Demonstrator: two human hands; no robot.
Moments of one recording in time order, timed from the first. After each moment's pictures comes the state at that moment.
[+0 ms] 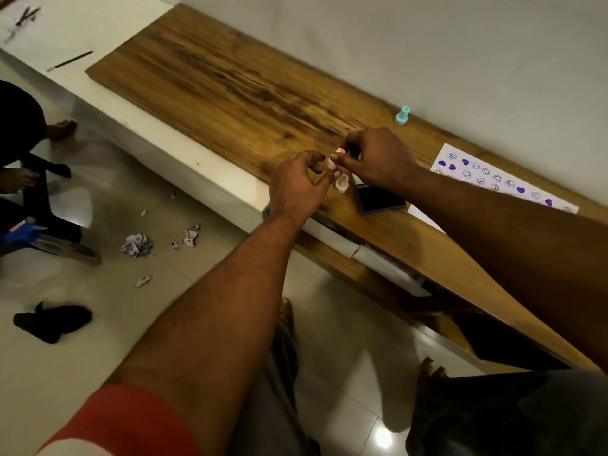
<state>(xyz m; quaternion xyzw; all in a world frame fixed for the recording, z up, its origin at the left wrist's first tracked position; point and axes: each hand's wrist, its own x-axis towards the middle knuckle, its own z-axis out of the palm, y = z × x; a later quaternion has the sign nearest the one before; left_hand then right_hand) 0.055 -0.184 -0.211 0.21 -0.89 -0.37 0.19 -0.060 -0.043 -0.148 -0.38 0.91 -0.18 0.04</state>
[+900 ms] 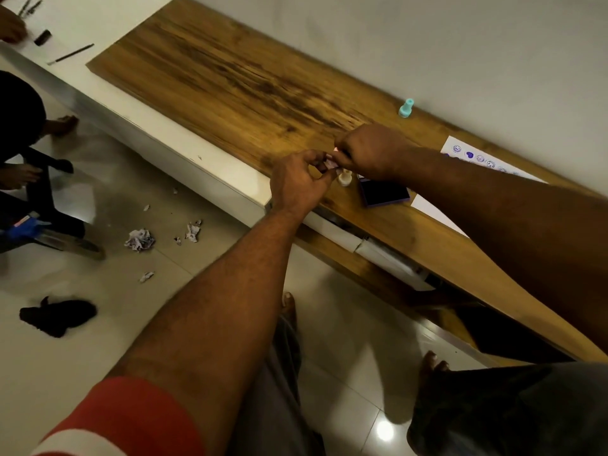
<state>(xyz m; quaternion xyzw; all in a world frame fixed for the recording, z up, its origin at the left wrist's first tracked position) 0.058 -0.186 -0.219 0.20 -0.88 -0.39 0.21 -0.066 -0.057 -0.144 -0.51 0.86 0.02 0.07</state>
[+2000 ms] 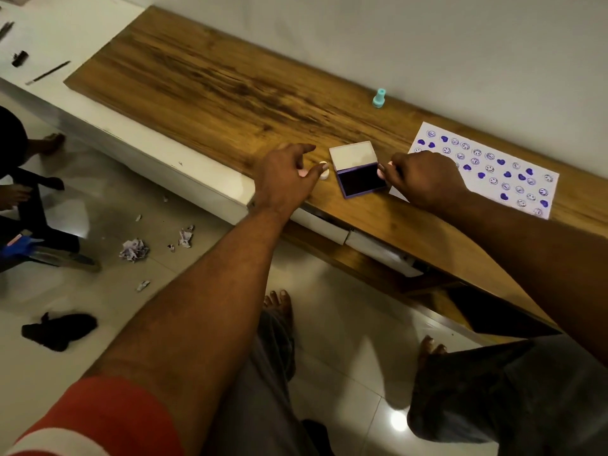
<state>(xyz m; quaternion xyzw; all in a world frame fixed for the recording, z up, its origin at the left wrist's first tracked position) 0.060 -0.168 -0.198 0.15 -0.93 -0.28 0.18 -0.055 0.097 -0.190 -0.33 0.94 -0.07 0.00</state>
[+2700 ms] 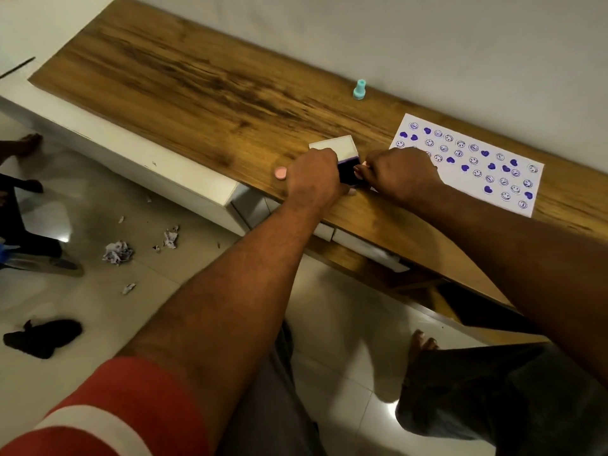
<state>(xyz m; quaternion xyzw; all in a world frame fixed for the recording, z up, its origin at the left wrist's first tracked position) 0.007 -0.085 -0.205 0.16 -0.98 -0.11 -0.02 -0.059 0.082 -0.192 -0.35 0.93 0.04 0.02</state>
